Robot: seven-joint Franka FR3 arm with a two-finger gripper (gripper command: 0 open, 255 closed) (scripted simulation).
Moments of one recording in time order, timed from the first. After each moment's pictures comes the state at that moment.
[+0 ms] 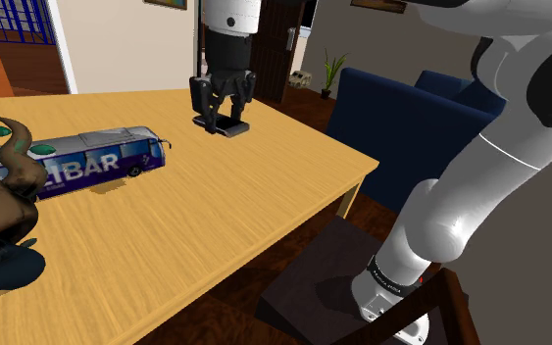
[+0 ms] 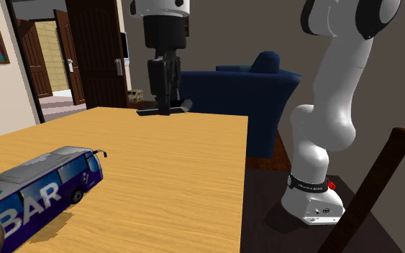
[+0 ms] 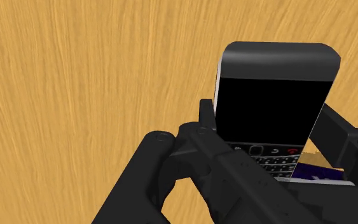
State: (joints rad) arm 0.14 -0.19 0.44 -1.81 0.01 1.64 0.50
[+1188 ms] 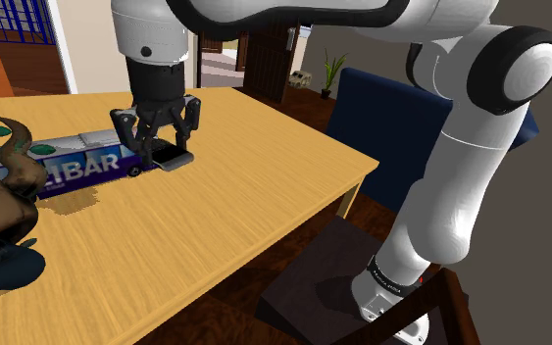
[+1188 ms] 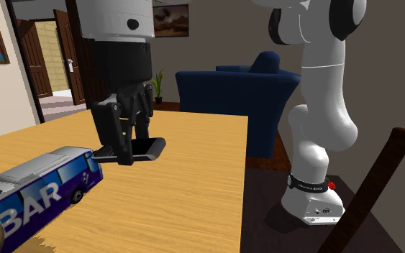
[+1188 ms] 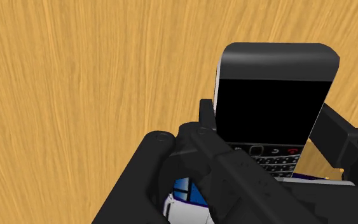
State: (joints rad) arm 0.23 0.13 0.56 -1.60 -0.13 1.69 0.74
